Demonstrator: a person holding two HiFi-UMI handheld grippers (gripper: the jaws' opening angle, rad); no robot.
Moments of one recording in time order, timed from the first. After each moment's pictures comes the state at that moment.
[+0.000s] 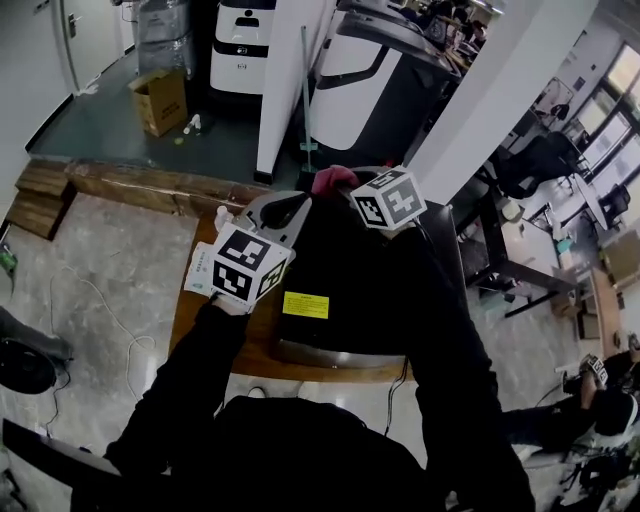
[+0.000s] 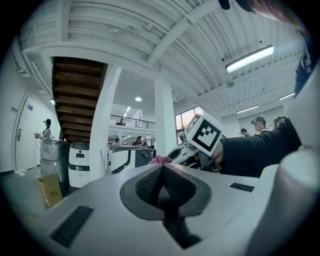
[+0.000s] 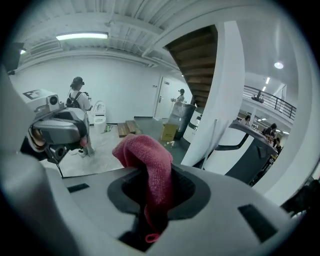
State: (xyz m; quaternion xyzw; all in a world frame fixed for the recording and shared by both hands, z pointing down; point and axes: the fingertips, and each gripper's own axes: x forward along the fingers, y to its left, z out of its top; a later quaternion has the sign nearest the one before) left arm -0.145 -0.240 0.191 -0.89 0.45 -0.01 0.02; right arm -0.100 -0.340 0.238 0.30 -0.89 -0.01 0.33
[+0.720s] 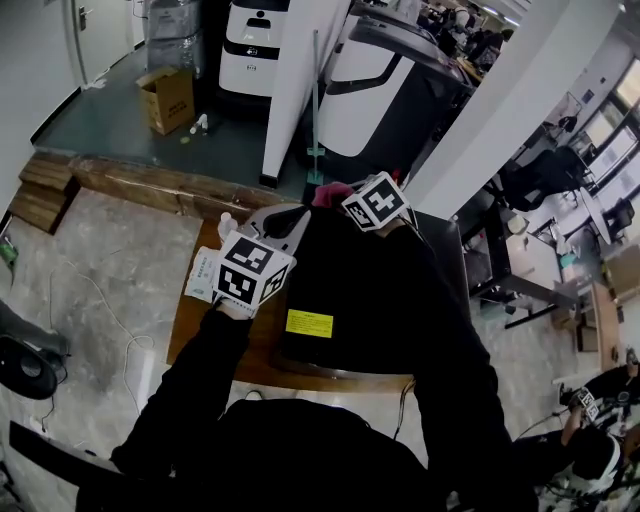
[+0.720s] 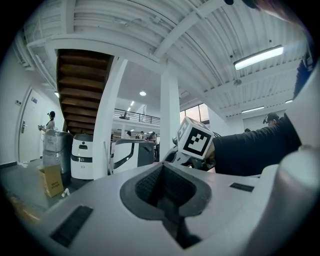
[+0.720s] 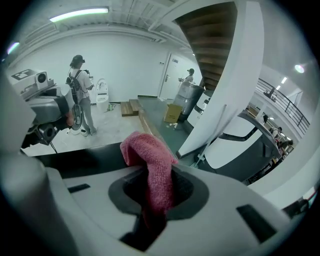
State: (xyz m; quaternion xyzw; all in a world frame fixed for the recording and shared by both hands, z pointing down) left arm -0.165 -0.270 0.228 -0.89 0.46 -0.02 -0.02; right arm -0.108 -0.387 0.306 0.27 -0.85 -0.01 0.45
